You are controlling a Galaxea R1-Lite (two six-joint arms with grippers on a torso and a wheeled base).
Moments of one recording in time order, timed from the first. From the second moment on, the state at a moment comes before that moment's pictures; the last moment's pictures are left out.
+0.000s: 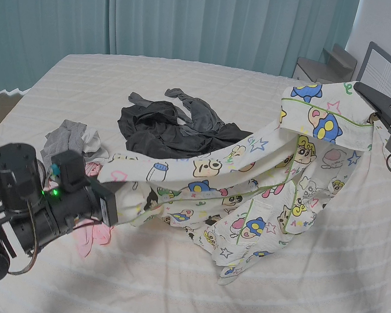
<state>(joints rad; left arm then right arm) -0.53 1.62 -0.44 -1.16 0.07 -0.07 0.32 1.35 -0.95 -0.63 0.35 0.62</state>
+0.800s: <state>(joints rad) -0.59 1.33 -0.69 -0.93 0.22 -0.01 0.20 1.16 -0.83 -0.63 0.35 0.54</state>
